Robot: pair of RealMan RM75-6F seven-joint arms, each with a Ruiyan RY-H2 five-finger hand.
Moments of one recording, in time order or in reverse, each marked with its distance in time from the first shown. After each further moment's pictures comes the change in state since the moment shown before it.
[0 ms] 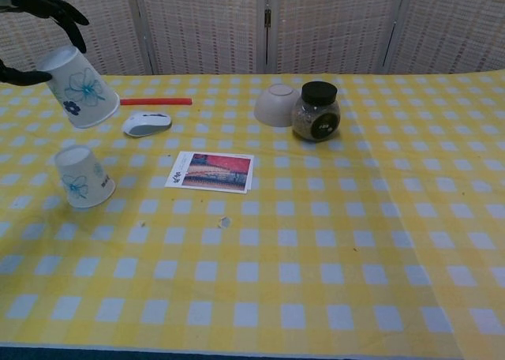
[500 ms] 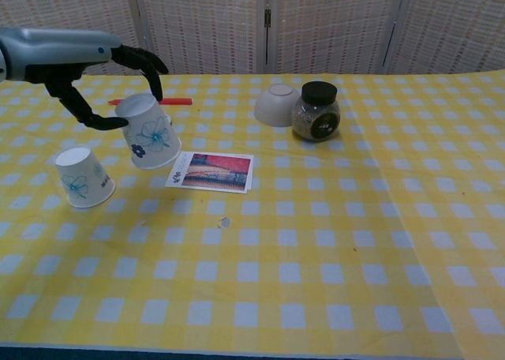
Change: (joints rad) left arm -0.142 -0.180 0.009 0.050 -0.085 -0.120 0.188; right arm 0.005 -0.003 0.000 0.009 0.002 -0.011 0.009
